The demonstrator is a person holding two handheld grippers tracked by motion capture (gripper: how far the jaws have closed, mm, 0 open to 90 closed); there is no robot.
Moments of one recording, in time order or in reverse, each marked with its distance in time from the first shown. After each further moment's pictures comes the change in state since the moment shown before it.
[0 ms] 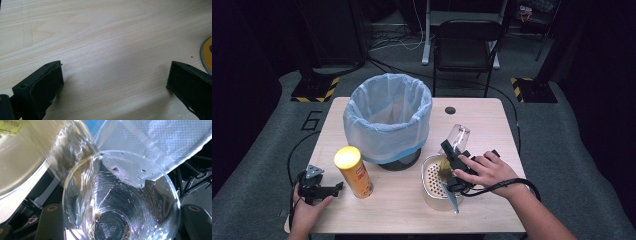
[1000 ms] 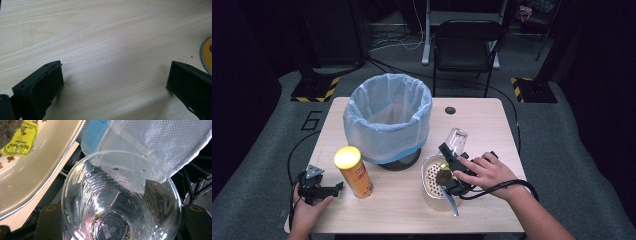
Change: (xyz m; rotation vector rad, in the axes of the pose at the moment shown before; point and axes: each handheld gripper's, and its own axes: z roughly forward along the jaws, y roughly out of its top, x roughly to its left) left arm 0.000 0.000 0.000 0.001 0.000 0.000; right arm -0.005 0.002 -0.003 -0.060 0.019 0.048
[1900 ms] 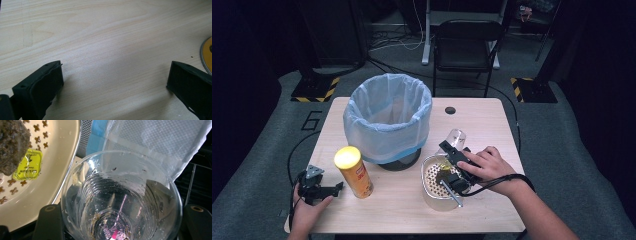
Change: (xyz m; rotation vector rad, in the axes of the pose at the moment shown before) left arm 0.000 0.000 0.000 0.000 0.000 0.000; right arm -0.013 -0.016 0.002 -0.112 0.135 0.271
